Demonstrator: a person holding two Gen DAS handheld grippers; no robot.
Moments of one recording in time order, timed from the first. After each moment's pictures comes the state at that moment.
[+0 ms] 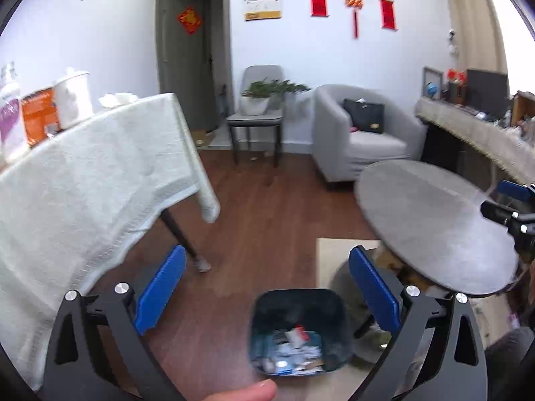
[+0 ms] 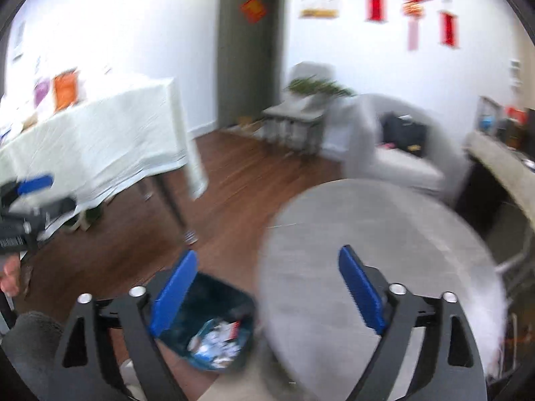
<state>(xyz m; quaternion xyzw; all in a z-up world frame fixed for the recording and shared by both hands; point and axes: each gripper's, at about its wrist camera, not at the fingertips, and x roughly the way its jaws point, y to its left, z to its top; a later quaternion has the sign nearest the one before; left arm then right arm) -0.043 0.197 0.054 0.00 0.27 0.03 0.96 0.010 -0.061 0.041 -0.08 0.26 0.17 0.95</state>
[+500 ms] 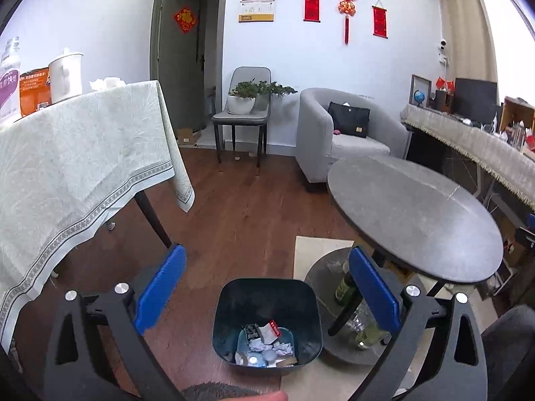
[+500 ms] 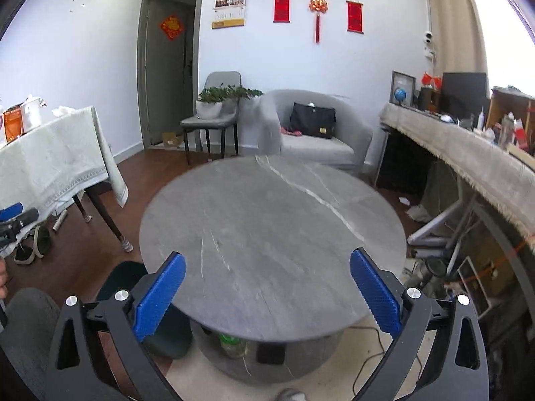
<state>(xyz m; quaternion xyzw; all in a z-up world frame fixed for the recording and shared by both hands) -0.063 0.166 0.011 -0.02 0.26 0.02 0.97 -0.062 -0.191 -0.006 -0.04 0.25 0.06 0.96</state>
